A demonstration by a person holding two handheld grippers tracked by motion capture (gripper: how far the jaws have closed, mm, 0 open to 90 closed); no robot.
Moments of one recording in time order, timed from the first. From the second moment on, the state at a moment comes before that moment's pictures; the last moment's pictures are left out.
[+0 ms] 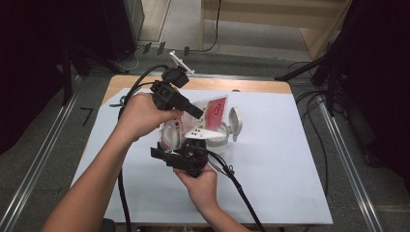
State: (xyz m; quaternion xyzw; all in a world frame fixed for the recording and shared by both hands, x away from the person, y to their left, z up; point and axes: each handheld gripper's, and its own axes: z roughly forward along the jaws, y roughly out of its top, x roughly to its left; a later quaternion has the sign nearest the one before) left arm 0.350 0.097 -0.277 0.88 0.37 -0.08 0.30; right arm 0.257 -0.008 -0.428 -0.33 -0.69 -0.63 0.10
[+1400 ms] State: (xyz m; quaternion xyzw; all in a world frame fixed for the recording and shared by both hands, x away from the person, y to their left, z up) left arm 0.351 0.090 -0.275 0.88 0.37 -0.06 0.29; right arm 0.260 -0.011 -0.424 -0.32 -0.70 -0.63 0.10
